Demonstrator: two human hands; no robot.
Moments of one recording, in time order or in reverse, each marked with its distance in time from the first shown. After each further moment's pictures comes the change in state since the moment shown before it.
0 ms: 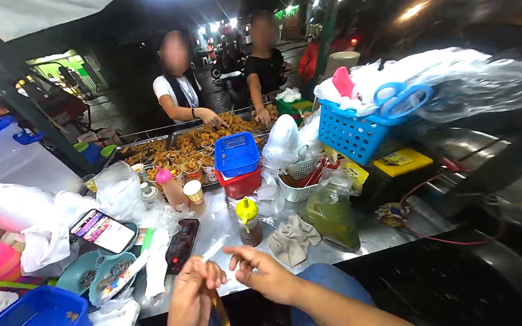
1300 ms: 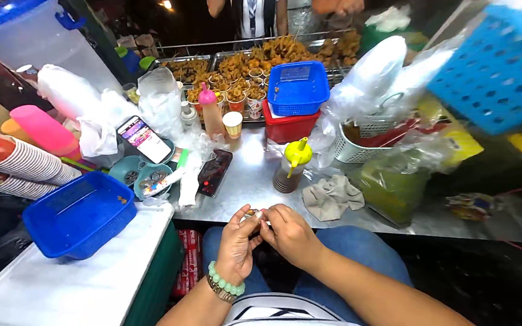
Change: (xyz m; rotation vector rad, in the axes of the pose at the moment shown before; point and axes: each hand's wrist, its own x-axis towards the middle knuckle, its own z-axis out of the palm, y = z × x) left_hand -0.033 -0.024 0.020 -0.036 0.715 -0.552; right_hand -0.004 0.046 0.040 -1.055 0.312 -0.517
